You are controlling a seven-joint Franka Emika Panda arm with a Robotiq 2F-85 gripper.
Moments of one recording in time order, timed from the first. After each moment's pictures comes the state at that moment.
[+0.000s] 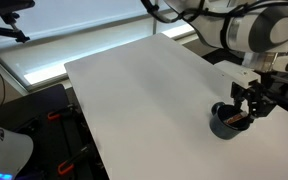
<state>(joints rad) -0.18 0.97 -0.24 -1.16 -0.20 2.10 0.29</state>
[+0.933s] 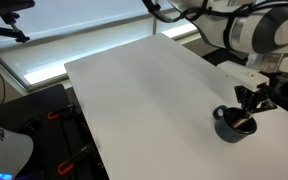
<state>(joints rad) -0.19 0.97 -0.24 -1.16 -0.18 2.12 0.20</state>
